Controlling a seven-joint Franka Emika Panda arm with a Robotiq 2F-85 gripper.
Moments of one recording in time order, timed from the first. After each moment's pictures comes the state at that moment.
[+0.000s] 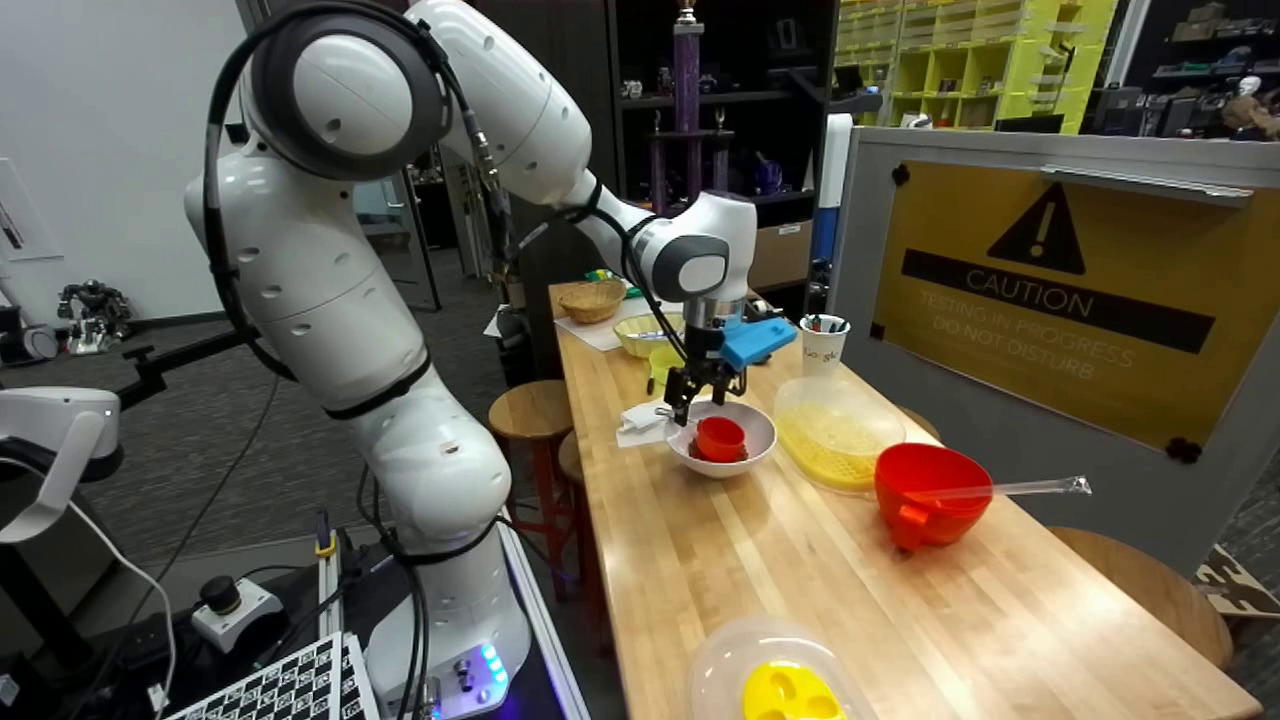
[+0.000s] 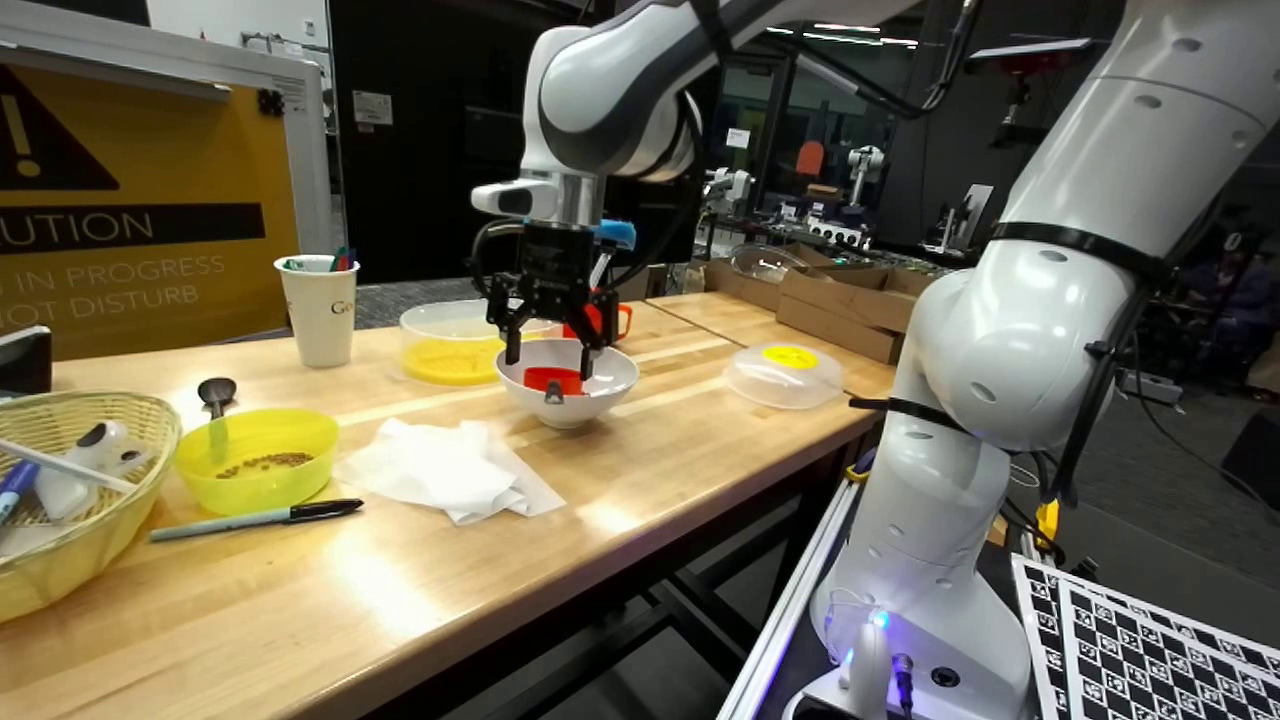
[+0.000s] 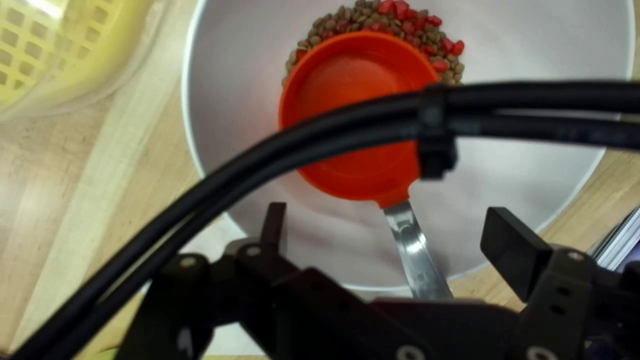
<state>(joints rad) 0.19 -0.26 -0.05 -2.56 0.09 2.26 -1.75</state>
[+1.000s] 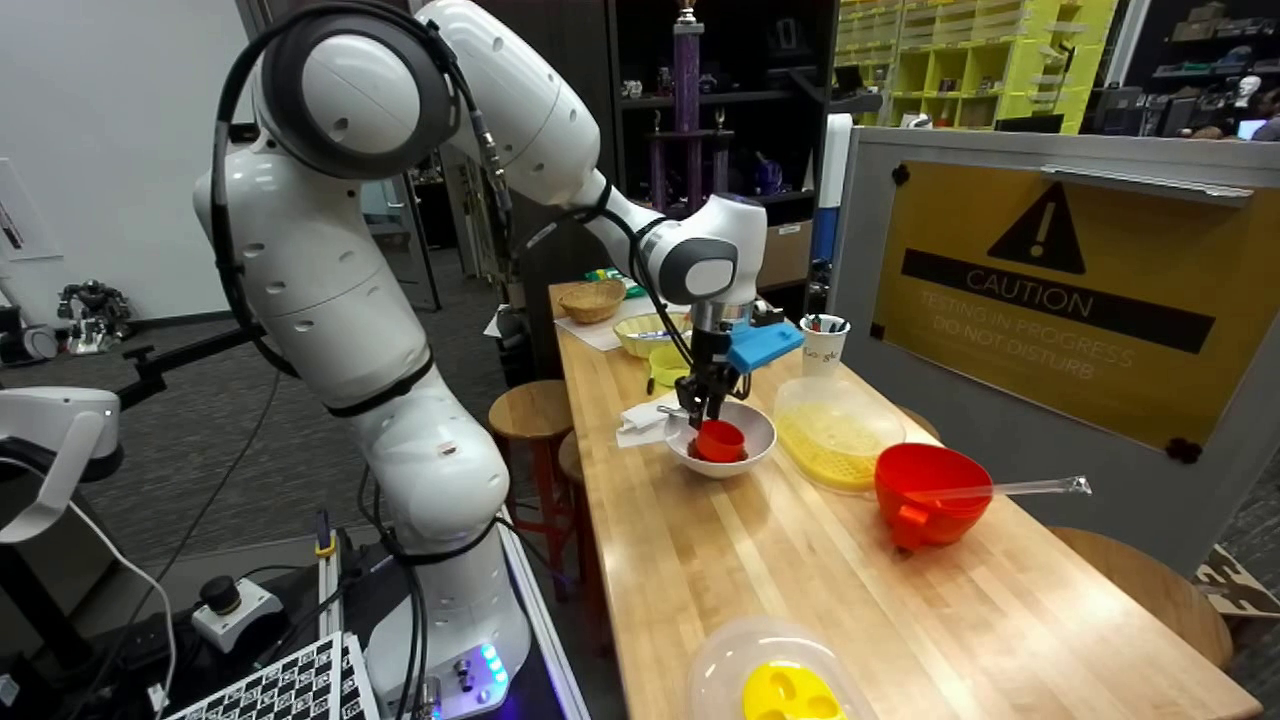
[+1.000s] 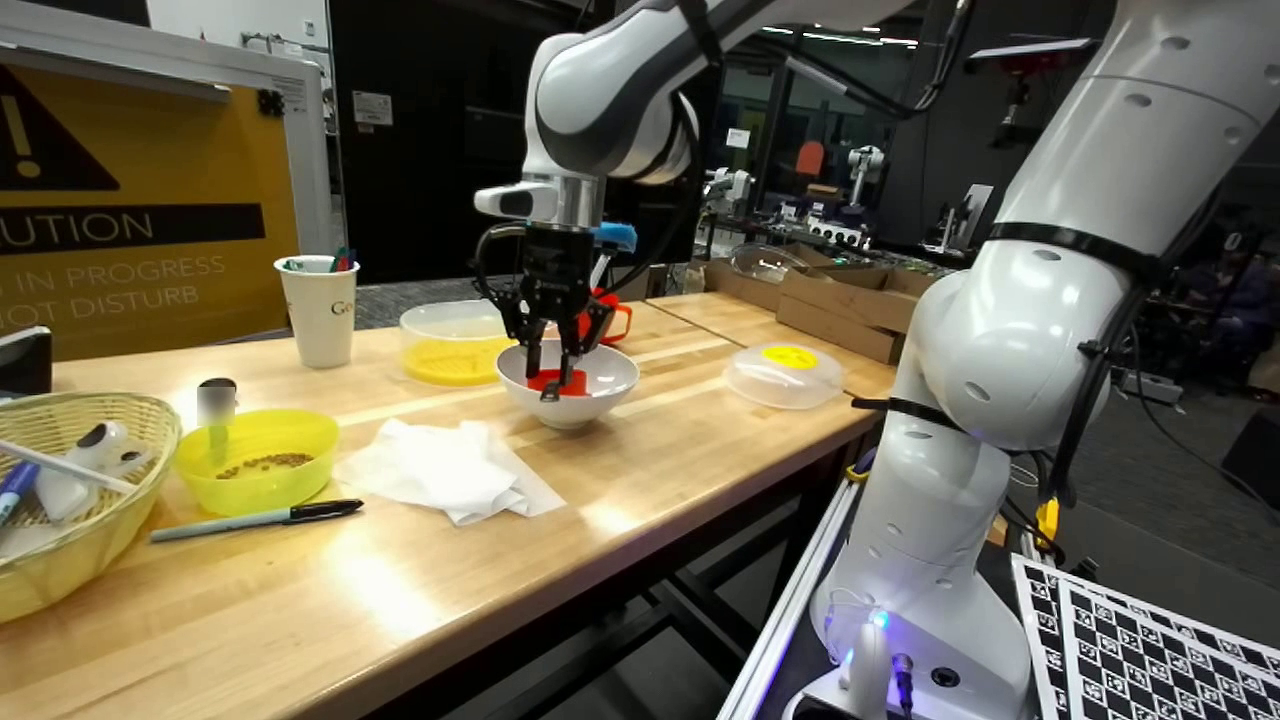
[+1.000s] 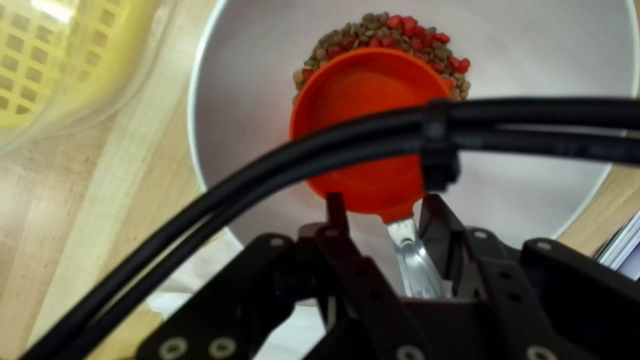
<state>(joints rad) 0.17 -0.24 -0.05 -2.54 0.11 2.25 -1.76</state>
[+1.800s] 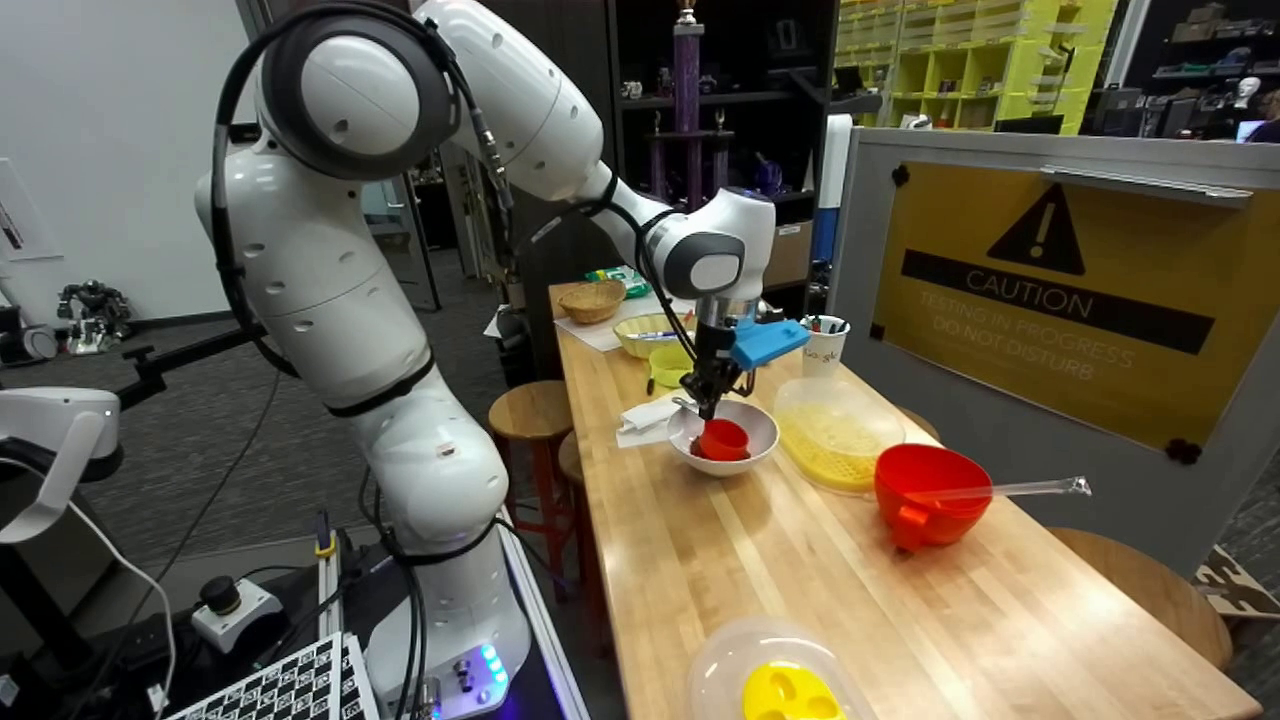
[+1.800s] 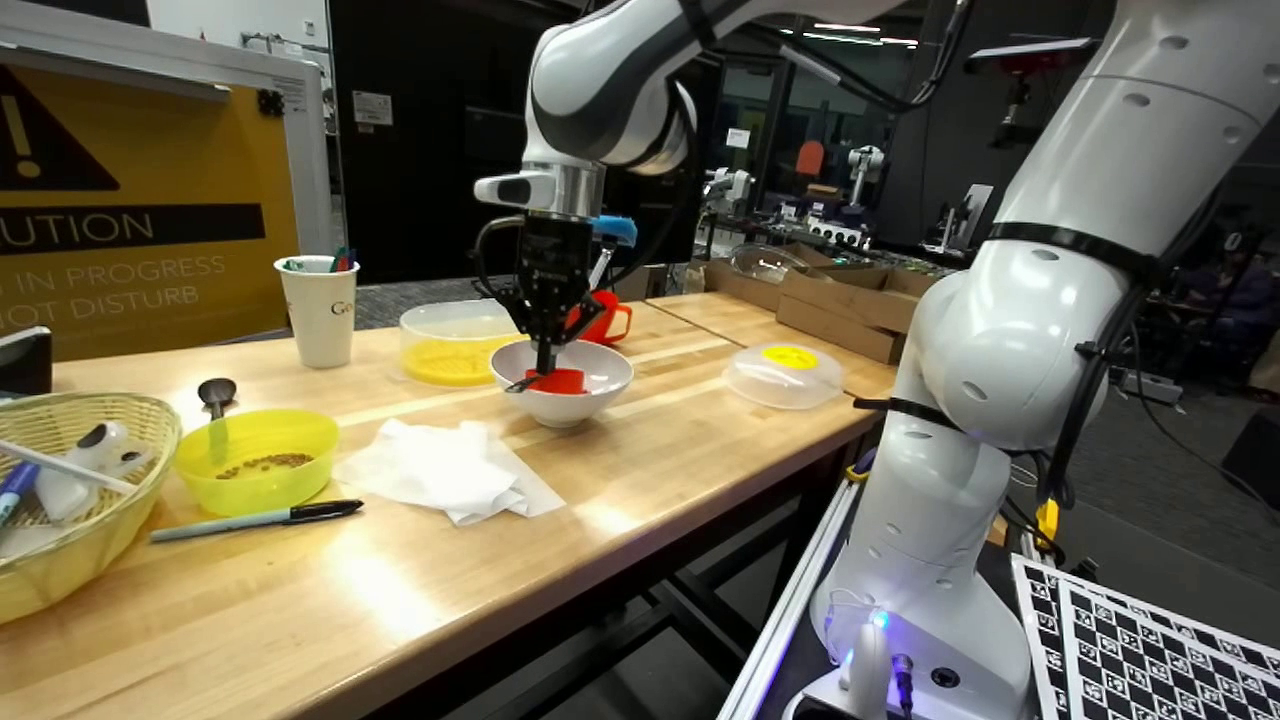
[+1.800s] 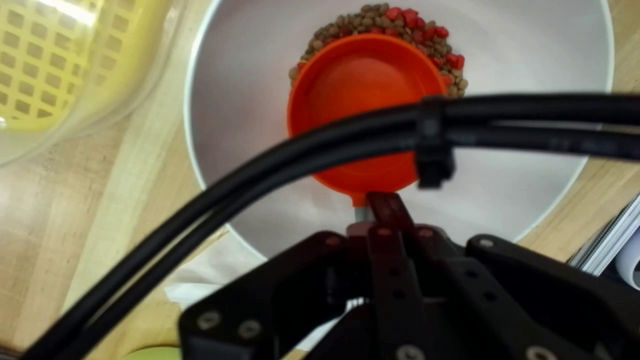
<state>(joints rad) 0.15 -0.24 -0.05 -2.51 0.14 2.22 -1.77</state>
